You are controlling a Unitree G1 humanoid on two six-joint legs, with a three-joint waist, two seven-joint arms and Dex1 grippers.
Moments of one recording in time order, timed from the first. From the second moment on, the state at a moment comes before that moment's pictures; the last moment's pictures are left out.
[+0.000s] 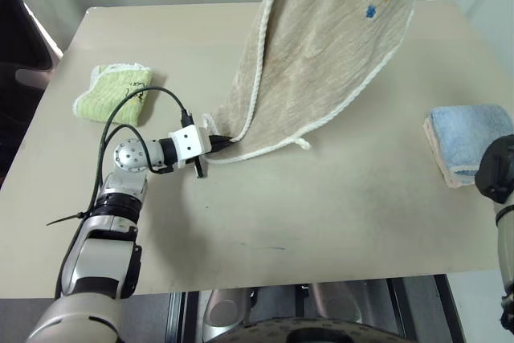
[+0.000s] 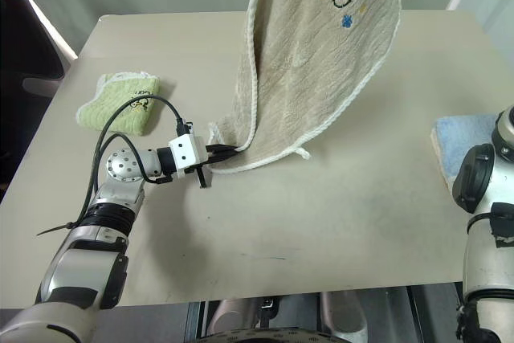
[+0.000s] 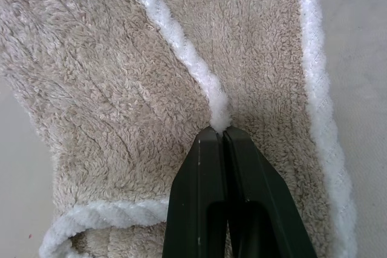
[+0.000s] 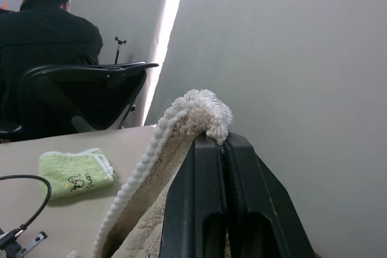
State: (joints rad) left arm -0.65 0.57 -0.09 0.86 -0.02 -0.69 -1.08; right arm -1.35 -0.69 -0.13 -0.12 0.57 1.01 0.70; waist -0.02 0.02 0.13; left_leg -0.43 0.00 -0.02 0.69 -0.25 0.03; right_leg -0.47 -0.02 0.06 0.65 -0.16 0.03
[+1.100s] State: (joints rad) left arm -1.22 0.58 0.22 1.21 -0.23 -0.32 -0.89; right arm -0.78 -0.87 -0.21 0.05 0.43 0.73 0.67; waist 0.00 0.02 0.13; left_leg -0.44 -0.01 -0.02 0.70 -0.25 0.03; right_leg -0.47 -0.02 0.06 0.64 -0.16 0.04
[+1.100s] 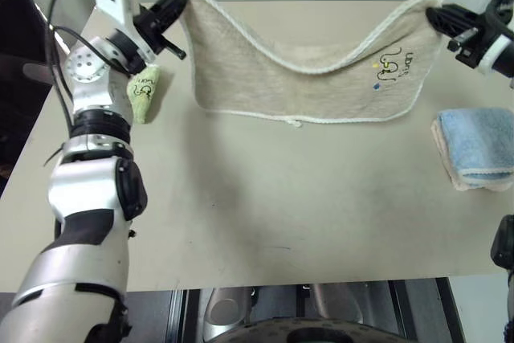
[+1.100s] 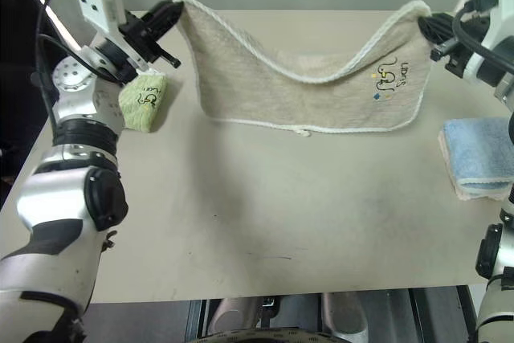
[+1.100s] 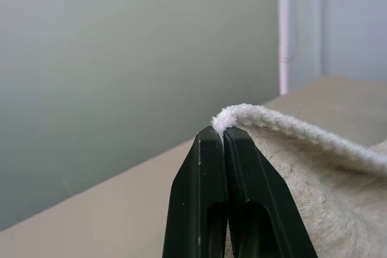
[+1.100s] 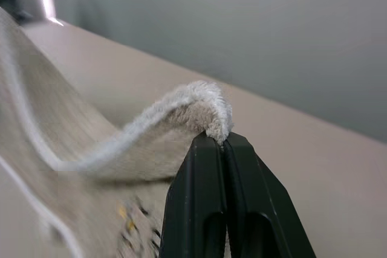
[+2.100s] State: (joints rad) left arm -1.28 0.66 0.20 1.30 -0.08 -0.32 -0.91; right arm -0.85 -0.74 -0.27 0.53 0.32 -0.07 0.71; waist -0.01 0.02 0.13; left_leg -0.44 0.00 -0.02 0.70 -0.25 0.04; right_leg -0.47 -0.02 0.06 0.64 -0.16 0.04
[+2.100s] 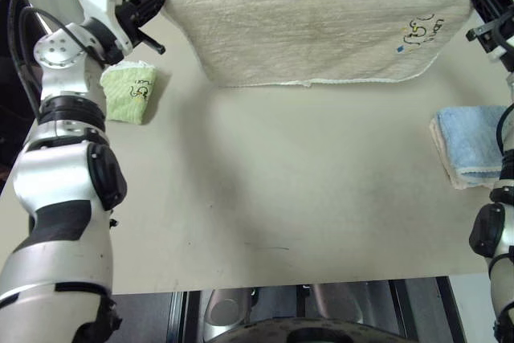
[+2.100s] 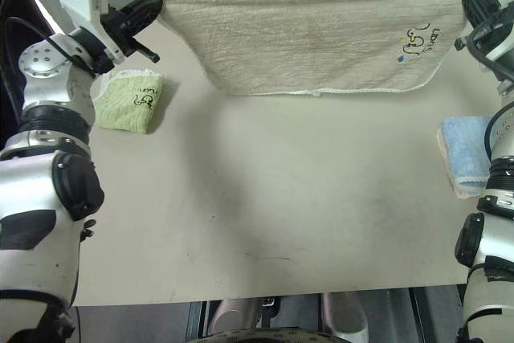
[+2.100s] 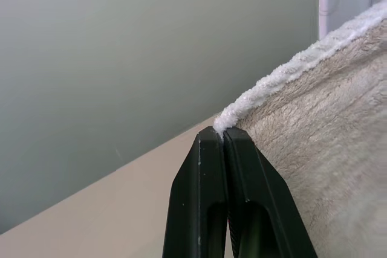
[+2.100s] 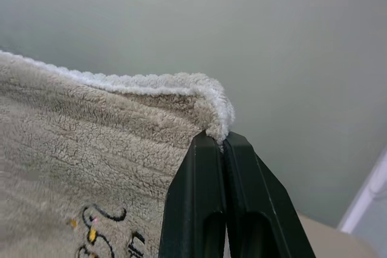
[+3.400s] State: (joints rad) left arm -0.49 1.22 -0.17 0.36 -0.50 0.14 -1.56; right arm 0.34 -0.64 -0.53 -0.24 0.55 -0.13 1.12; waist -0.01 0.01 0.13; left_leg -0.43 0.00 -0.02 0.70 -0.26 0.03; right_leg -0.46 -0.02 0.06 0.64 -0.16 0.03
